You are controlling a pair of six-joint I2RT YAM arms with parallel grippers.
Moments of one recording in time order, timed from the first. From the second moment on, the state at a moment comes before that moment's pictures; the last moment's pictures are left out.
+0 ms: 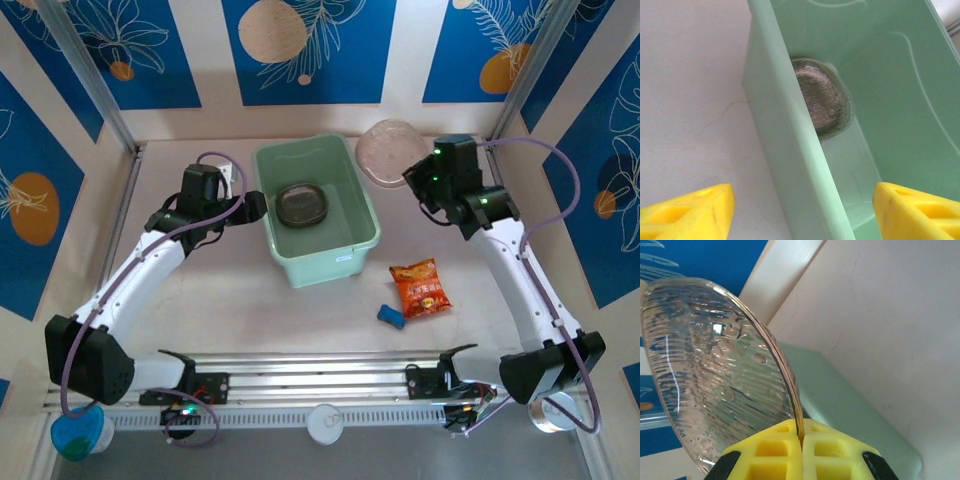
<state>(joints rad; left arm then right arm) -0.35 1.29 1.13 -0.52 0.16 -0.45 0.34 1.28 1.43 -0.80 0.10 1.15</state>
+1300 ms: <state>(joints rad) -0.26 1.27 1.12 -0.59 0.21 -0.40 0.74 2.18 2.09 -1.14 0.28 1.77</state>
